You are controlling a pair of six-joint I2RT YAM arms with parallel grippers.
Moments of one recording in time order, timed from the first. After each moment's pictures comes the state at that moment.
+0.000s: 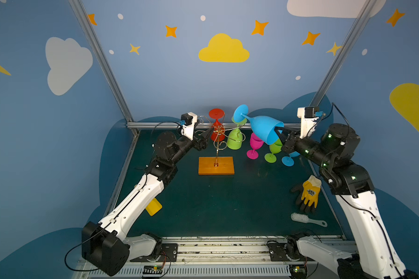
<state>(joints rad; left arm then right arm) -0.41 1.23 1.12 0.28 0.19 -0.07 0.28 1.05 1.58 -0.70 -0.28 0.20</state>
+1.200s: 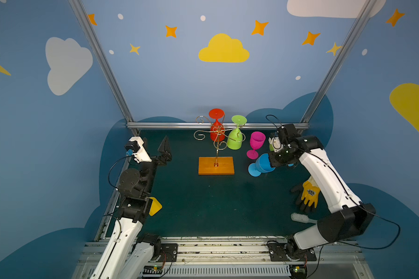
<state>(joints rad) -0.16 0.73 0.74 0.26 -0.08 -0.24 0.29 1.57 1.63 -1.26 0.04 0.05</state>
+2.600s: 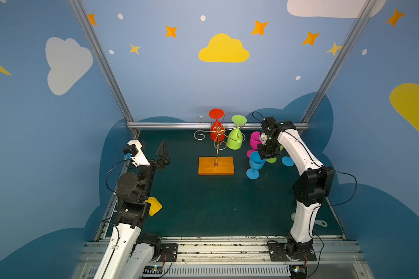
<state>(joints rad) -0.14 0.67 0.73 0.20 -0.08 -0.23 0.28 1.95 2.01 -1.42 0.01 0.15</state>
